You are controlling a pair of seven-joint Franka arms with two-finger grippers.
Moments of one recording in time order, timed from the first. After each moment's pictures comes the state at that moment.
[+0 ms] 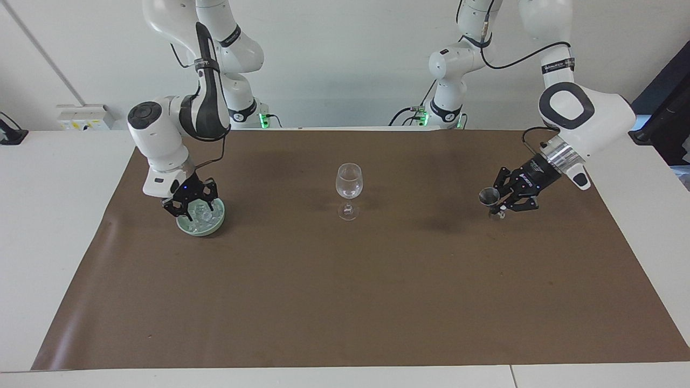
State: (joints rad) left arm 0.38 0.04 -0.29 -2.09 -0.86 2.11 -1.16; right arm 0.01 0.01 -0.05 -2.30 0.03 2.39 -0.68
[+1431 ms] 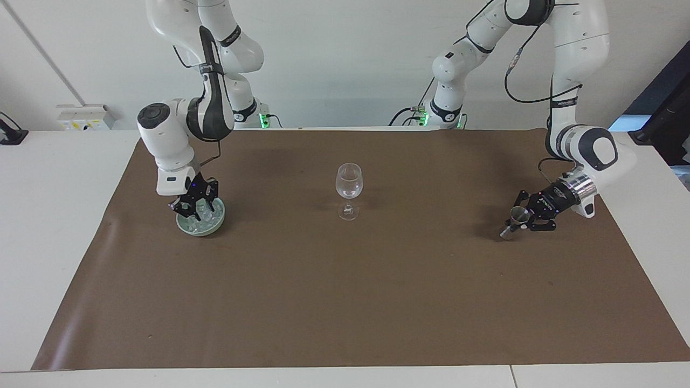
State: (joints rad) left arm 0.63 0.34 -0.29 -2.06 -1.17 1.94 -0.81; right arm 0.00 0.00 -0.05 -2.39 0.03 2.50 -0.88
